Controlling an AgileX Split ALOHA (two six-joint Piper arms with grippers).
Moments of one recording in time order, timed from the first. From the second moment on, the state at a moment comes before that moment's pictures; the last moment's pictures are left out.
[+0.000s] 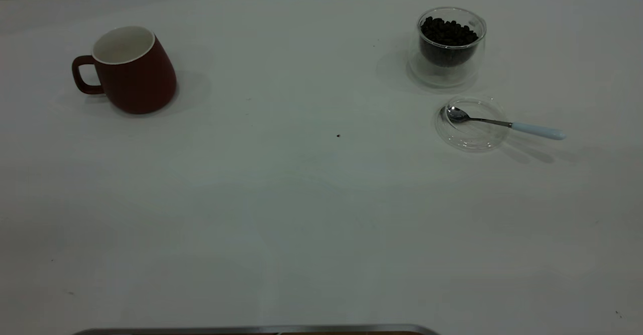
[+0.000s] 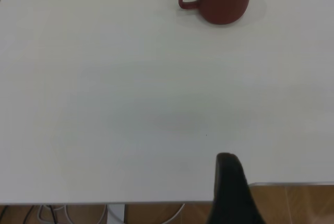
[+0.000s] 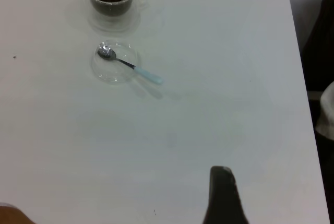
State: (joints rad) left arm 0.05 -0.02 -0.49 -0.03 1.13 0.03; right arm 0.05 -0.02 -0.47 -0.01 1.13 -0.07
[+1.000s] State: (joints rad) left arm 0.05 -0.02 -0.49 -0.03 1.13 0.03; right arm 0.05 -0.02 -0.47 -0.01 1.13 -0.06
